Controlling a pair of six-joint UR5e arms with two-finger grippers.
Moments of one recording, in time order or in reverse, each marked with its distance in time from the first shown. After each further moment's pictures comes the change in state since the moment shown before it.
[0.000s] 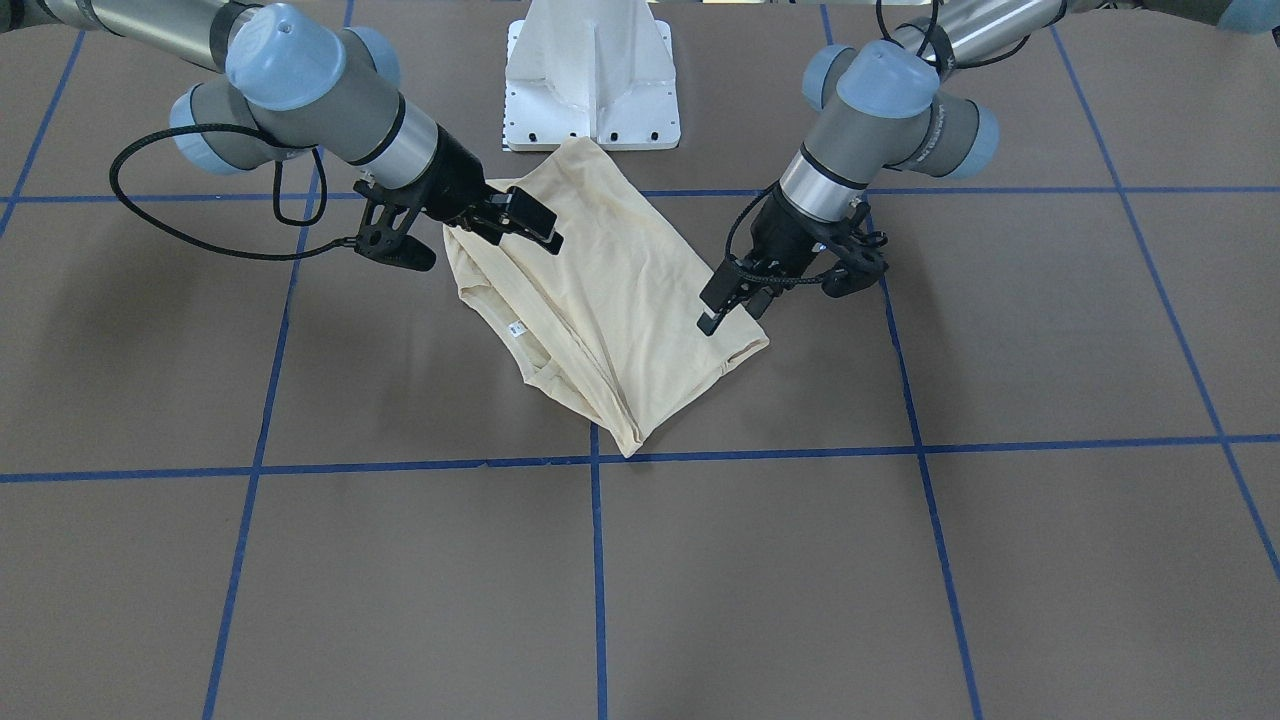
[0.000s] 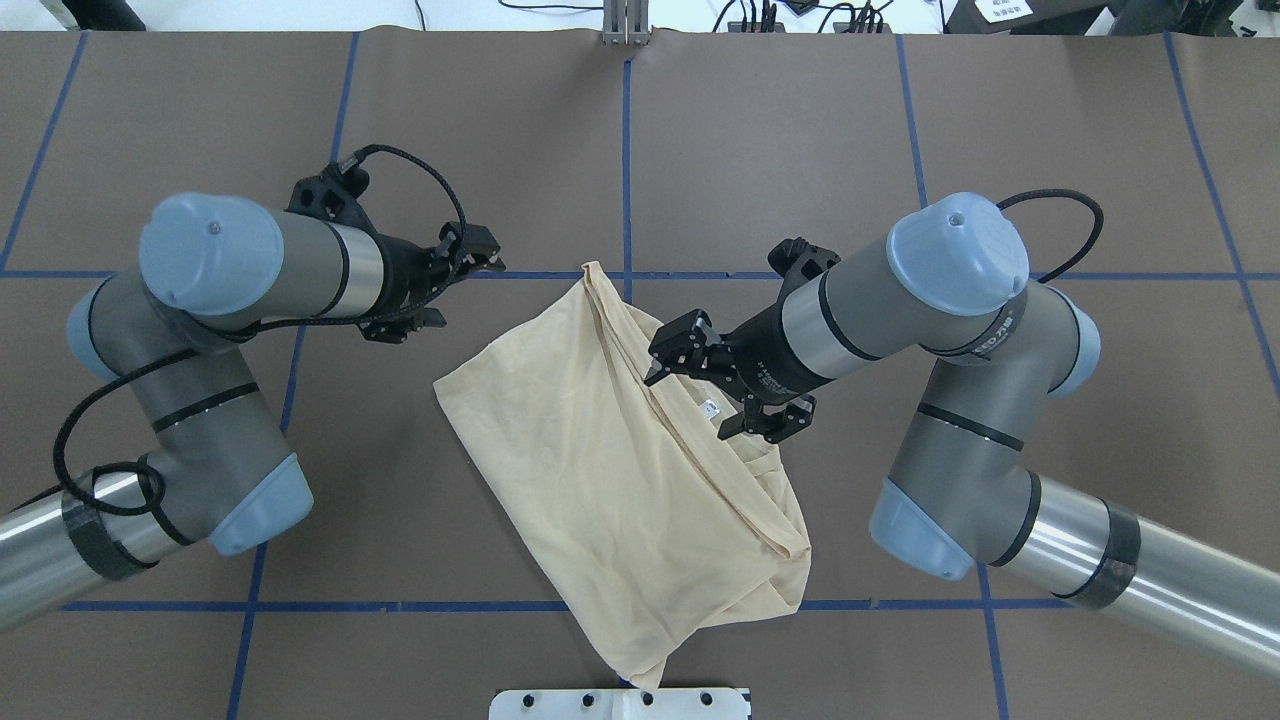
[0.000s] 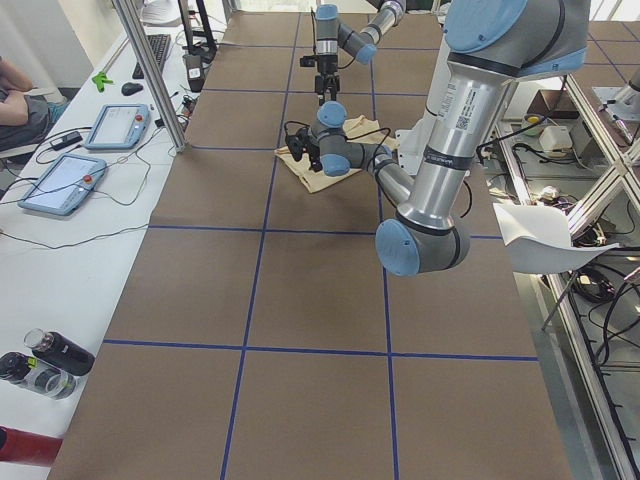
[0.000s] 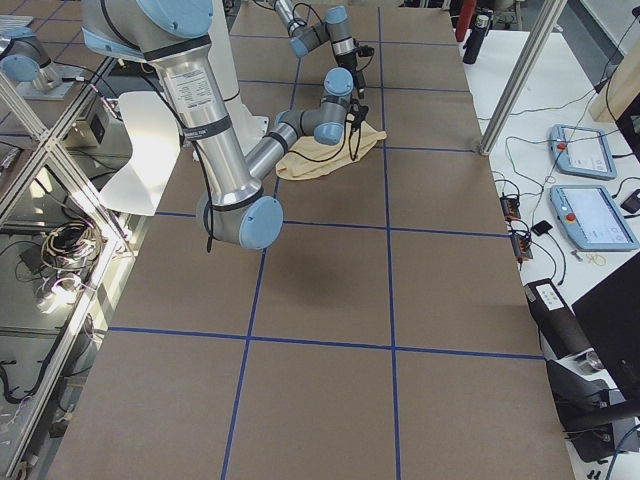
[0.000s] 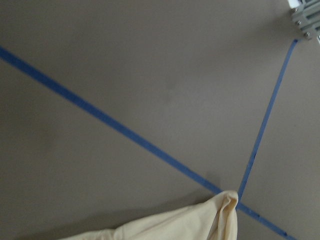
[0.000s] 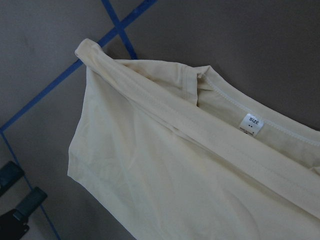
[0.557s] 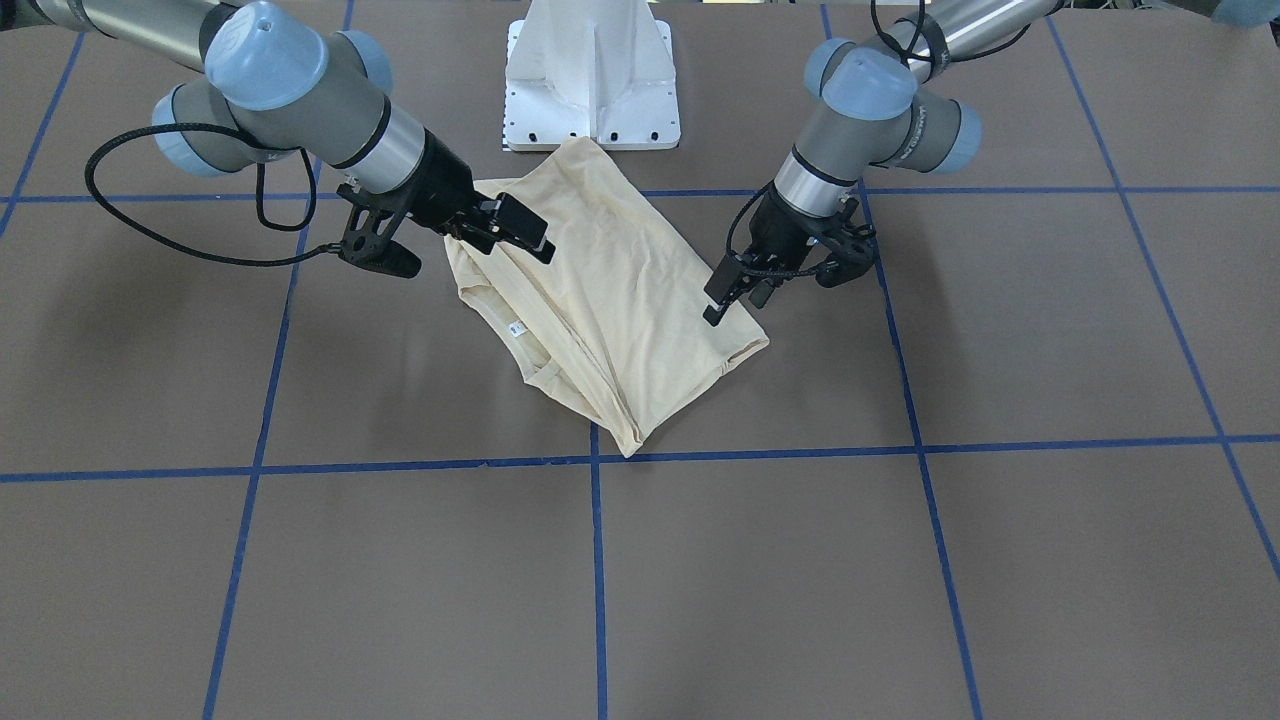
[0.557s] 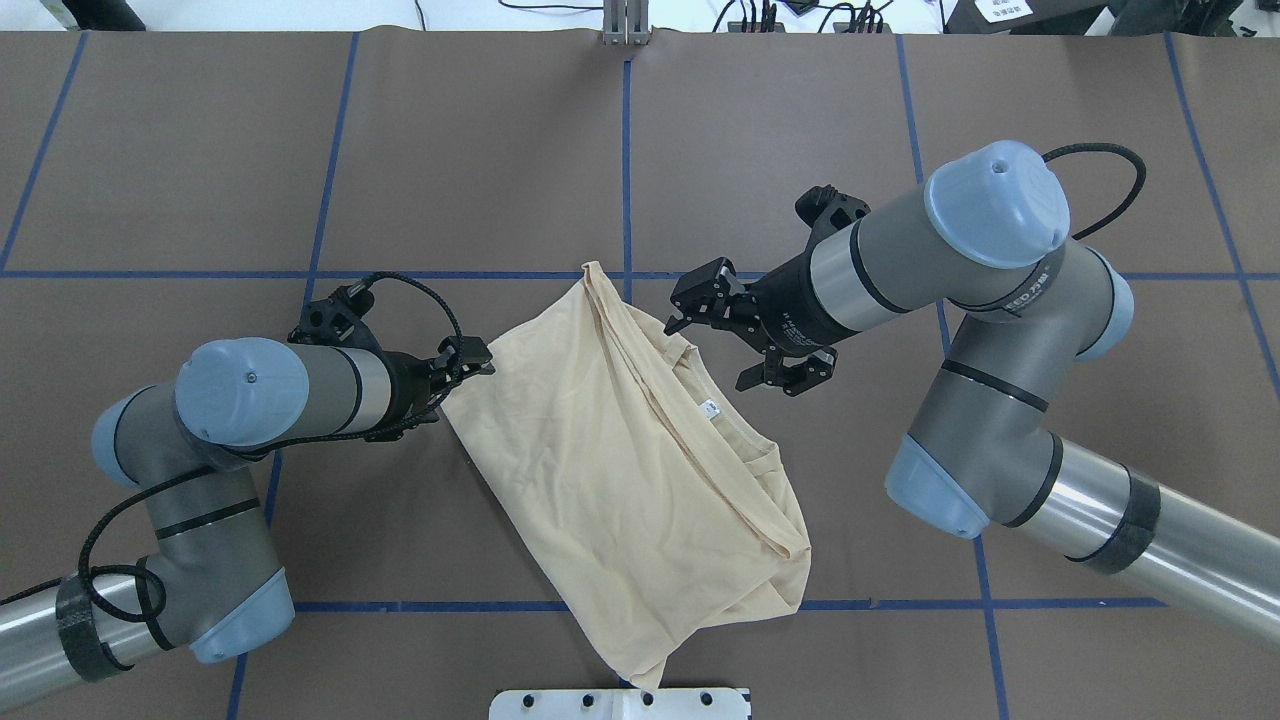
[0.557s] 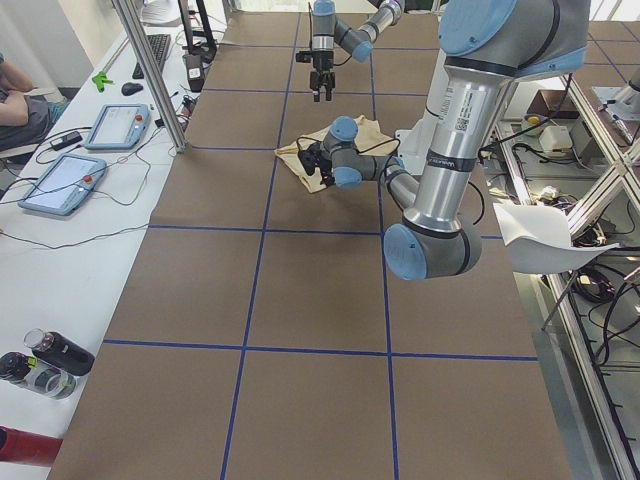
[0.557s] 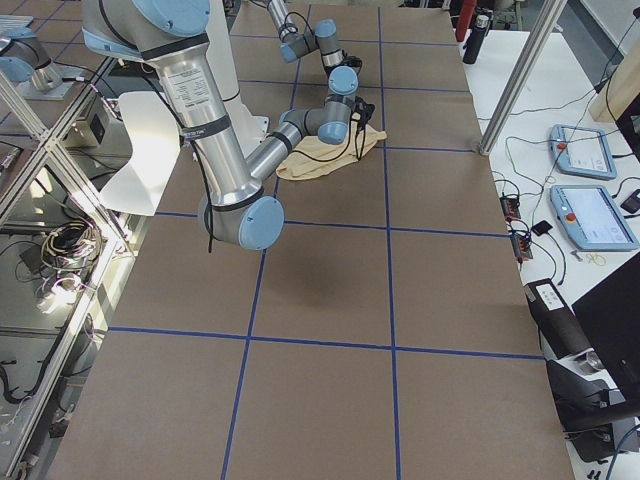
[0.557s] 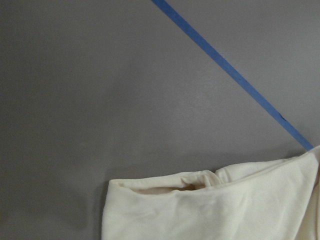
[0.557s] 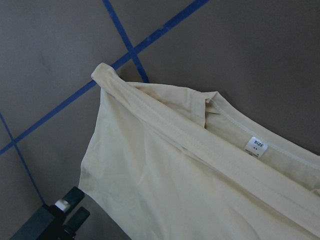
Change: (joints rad) left arm 0.055 0.042 0.047 -0.004 0.057 -0.003; right arm 0.026 0.001 0.000 0.000 -0.002 -0.028
